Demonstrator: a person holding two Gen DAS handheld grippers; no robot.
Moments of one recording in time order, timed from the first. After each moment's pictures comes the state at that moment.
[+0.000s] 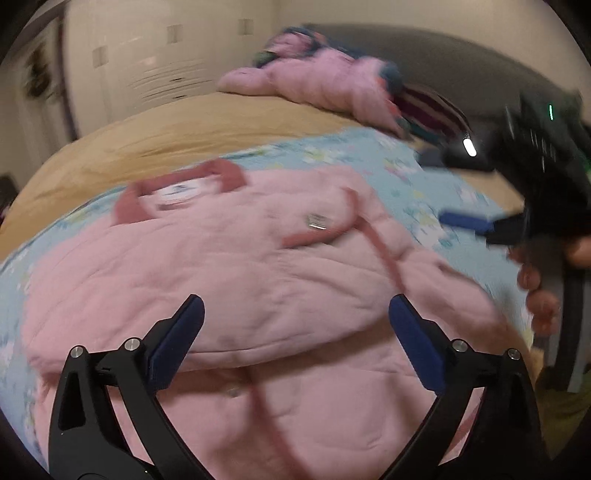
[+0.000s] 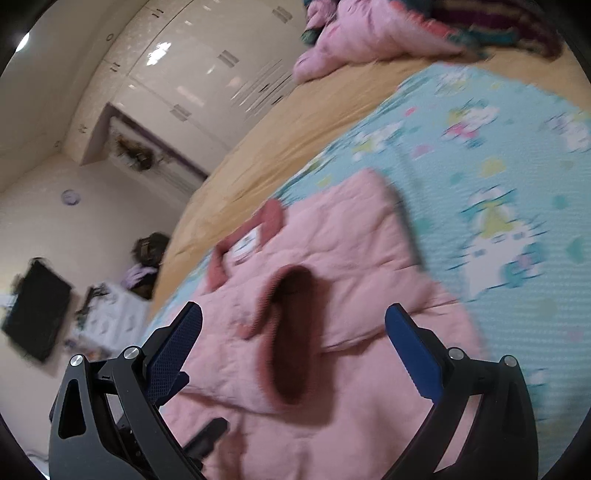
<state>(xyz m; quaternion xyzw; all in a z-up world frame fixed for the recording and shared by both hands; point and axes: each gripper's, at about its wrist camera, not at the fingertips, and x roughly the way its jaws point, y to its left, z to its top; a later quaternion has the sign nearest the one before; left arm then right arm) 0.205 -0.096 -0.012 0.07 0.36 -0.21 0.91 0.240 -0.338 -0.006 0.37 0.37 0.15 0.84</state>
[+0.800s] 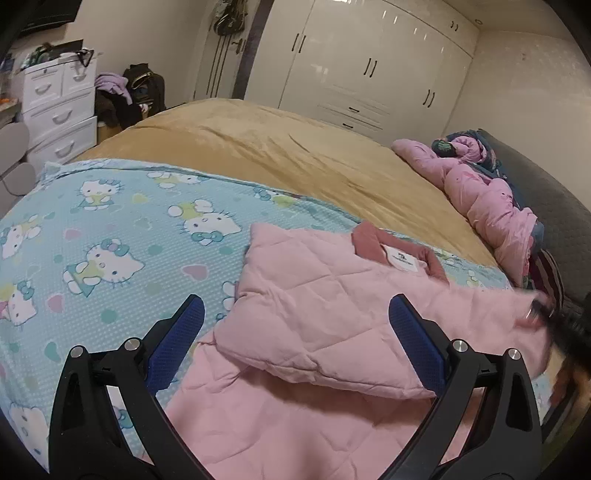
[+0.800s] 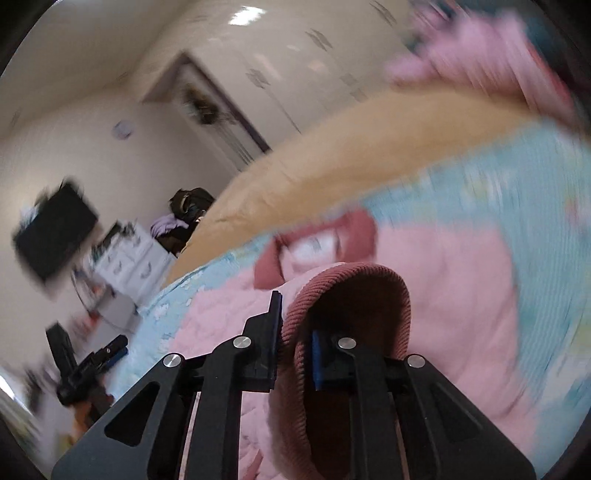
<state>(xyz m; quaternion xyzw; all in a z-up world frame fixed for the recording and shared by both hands) 0.224 0.135 0.028 -0.16 0.31 0.03 0.94 0.293 -0.259 0.072 0.18 0.30 0.25 0.90</state>
